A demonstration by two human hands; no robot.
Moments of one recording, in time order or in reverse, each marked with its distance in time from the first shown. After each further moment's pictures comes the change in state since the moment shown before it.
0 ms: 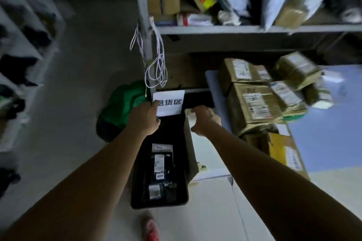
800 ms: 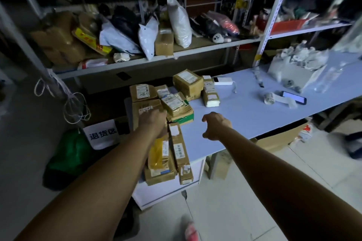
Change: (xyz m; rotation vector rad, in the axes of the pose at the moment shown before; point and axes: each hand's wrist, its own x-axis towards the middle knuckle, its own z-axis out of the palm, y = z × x) left_hand -0.051 0.476 -0.030 0.301 0.019 0.229; right_hand -0.221 0.407 -0.188 -0.101 0.141 0.188
